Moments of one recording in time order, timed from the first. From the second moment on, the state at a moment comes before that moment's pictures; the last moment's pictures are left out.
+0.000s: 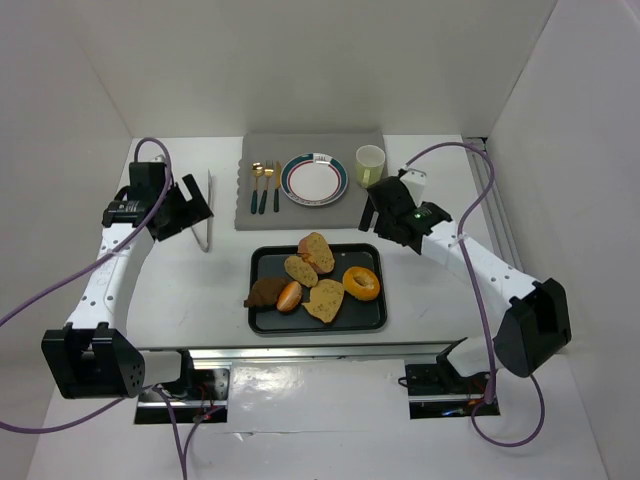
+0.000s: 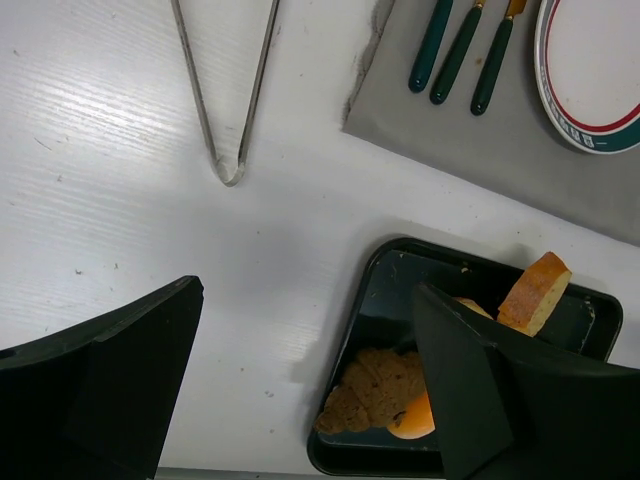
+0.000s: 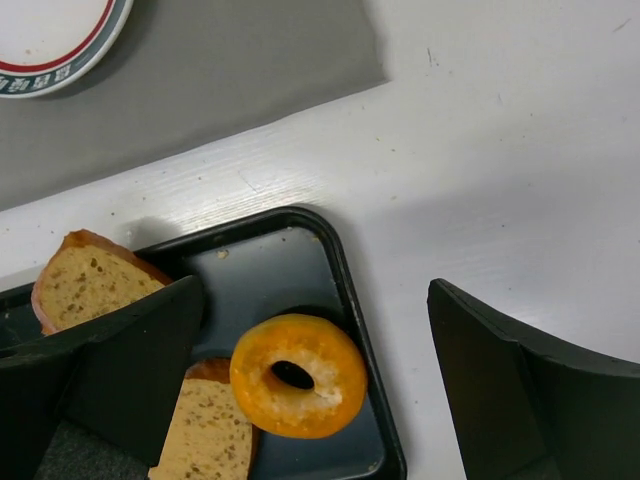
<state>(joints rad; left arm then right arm) 0.05 1.27 1.19 -0.76 0.04 -0.45 0.54 1.39 1.15 -0.67 0.48 0.72</state>
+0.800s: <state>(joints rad) 0.05 1.58 1.19 -0.83 -0.11 -0.50 0.44 1.33 1.04 -0.60 0.39 0.64</state>
